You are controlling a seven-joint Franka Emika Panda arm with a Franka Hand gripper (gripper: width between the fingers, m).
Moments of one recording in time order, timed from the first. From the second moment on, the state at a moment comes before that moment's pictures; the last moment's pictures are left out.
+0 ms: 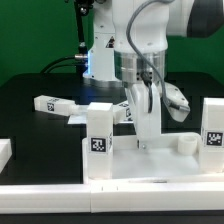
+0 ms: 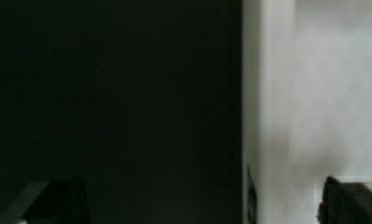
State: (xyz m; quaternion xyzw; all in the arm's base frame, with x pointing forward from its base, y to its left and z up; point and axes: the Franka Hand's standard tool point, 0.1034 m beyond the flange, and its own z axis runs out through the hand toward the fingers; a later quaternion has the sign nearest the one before) arm 0.496 0.028 0.009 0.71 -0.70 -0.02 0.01
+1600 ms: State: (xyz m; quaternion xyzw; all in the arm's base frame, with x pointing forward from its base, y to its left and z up) arm 0.486 -0.026 0.018 0.94 -0.33 -0.03 0.02
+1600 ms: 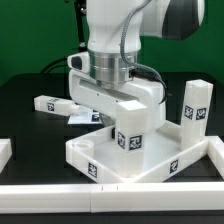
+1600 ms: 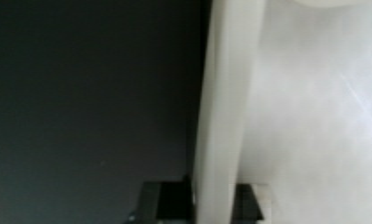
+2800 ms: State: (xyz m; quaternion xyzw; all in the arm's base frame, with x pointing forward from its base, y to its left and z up) arm 0.564 -0.038 0.048 0.95 0.30 -0.02 0.05
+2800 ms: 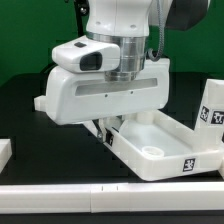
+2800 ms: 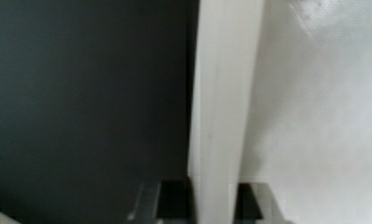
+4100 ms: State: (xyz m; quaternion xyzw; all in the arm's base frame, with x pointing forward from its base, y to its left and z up) arm 0.623 -0.009 0.064 0.72 0.69 0.00 0.05
